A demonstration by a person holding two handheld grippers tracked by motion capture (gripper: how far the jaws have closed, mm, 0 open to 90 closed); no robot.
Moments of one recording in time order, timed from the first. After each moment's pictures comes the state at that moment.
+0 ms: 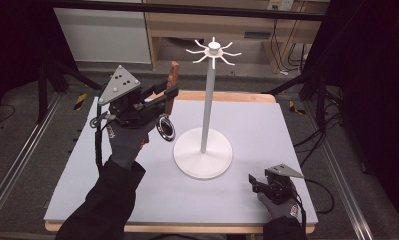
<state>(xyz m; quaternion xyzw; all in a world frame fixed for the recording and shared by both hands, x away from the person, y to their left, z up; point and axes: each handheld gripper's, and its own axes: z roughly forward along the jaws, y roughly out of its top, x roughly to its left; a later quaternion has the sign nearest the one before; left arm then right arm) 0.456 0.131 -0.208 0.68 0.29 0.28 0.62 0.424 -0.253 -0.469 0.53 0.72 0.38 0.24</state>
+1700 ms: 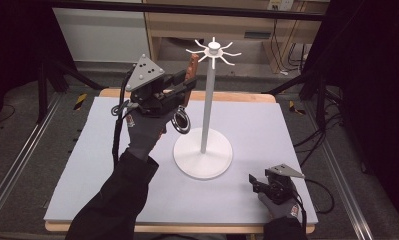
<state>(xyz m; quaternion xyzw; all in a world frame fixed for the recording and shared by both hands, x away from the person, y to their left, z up) 0.474 0.096 -0.199 0.68 0.28 0.27 0.62 0.423 -0.254 -0.468 0.54 0.71 0.38 0.24</state>
